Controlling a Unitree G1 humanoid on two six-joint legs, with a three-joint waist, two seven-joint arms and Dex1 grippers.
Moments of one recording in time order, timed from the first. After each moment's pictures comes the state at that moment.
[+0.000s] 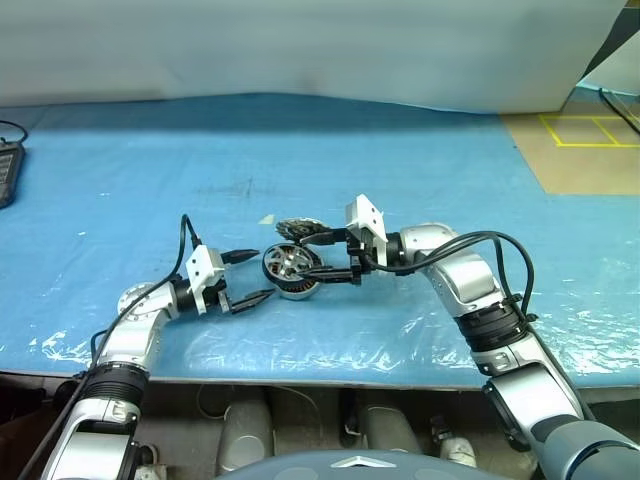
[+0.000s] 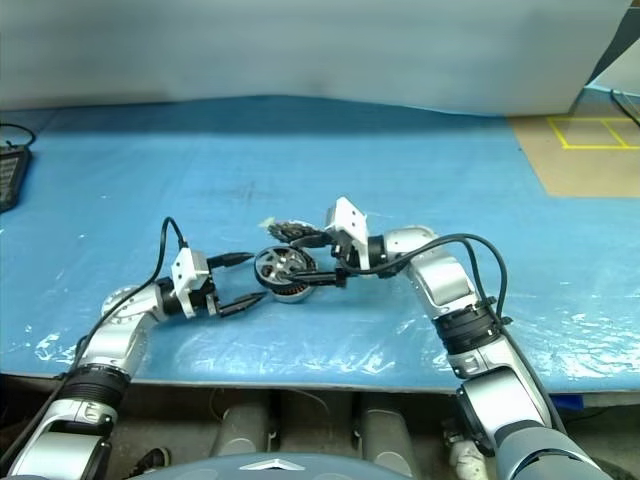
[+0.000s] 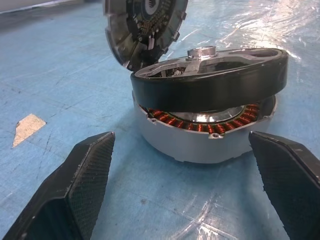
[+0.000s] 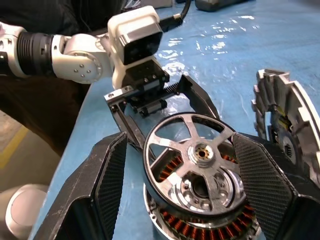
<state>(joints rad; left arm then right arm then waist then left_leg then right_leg) -0.27 0.47 -0.01 0.42 -0.30 -0.27 -1.17 -0.59 -0.37 0.27 0.06 0.31 0.43 1.17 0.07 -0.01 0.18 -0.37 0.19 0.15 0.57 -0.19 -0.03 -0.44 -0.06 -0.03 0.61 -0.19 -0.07</state>
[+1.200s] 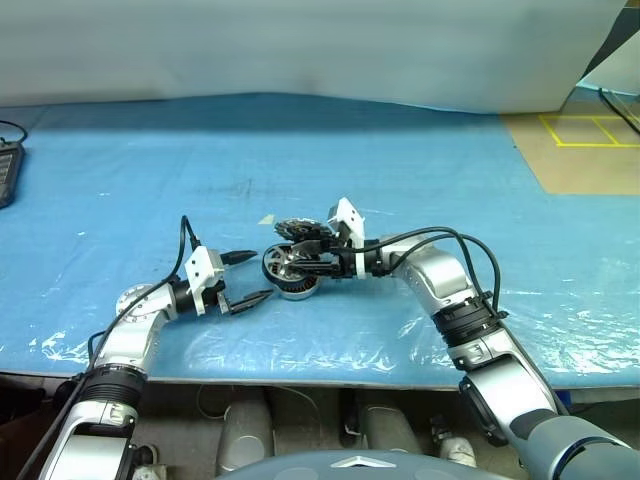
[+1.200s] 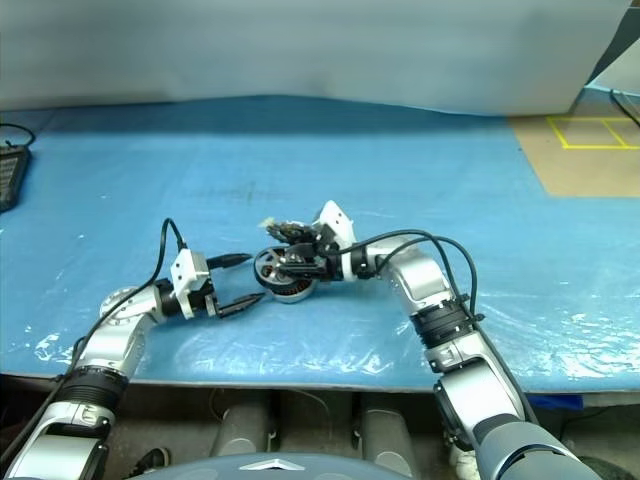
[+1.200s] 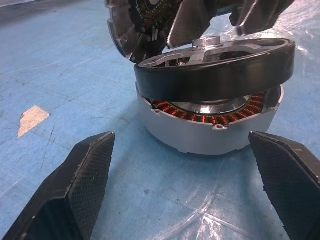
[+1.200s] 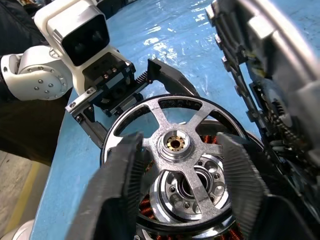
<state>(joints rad) -0.26 0.47 -0.01 0.41 -0.29 -0.26 -1.15 -0.63 -0.26 0.28 0.23 0.30 0.54 1.05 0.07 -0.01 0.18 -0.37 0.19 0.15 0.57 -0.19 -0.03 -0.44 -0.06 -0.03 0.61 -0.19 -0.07</state>
